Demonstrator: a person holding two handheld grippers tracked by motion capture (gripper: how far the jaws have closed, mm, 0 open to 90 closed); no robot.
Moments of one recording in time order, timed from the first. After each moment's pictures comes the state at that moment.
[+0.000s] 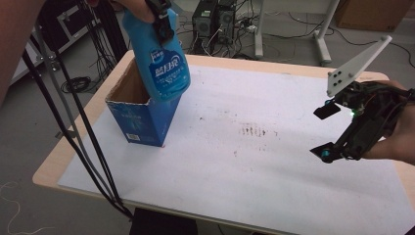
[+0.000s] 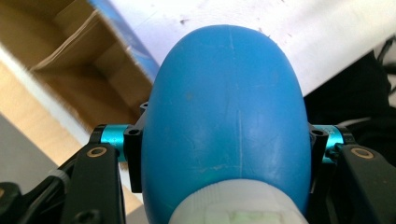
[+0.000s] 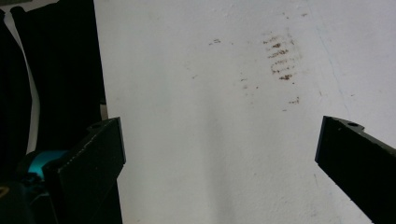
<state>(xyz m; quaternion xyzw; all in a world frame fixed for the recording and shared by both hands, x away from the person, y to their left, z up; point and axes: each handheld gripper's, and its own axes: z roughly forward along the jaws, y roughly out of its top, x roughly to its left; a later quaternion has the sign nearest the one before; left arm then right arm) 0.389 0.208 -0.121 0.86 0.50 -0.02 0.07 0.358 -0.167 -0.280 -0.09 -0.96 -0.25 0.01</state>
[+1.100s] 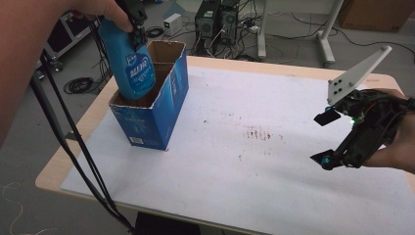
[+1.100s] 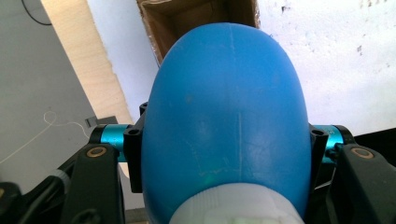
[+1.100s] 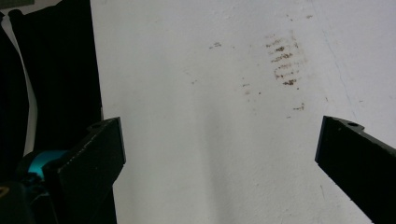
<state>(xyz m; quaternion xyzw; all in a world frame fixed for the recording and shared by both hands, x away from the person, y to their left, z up) 0.422 0.266 -0.162 0.78 0.62 0.01 0.00 0.362 -0.158 -0.291 -0.09 -0.96 -0.25 0.01</state>
